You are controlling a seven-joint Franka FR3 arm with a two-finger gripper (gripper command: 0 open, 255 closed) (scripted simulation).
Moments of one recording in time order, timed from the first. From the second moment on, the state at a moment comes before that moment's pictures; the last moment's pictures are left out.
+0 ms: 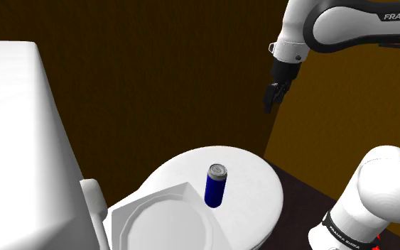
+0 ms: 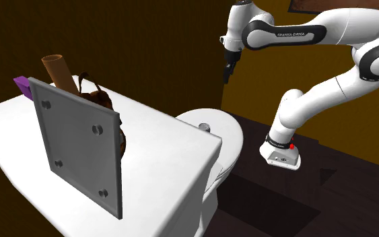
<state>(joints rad) 0.02 -0.77 0.06 -2.42 -0.09 1.71 0.01</state>
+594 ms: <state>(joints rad) 0.08 -0.71 0.17 -2.49 0.02 1.82 0.16</state>
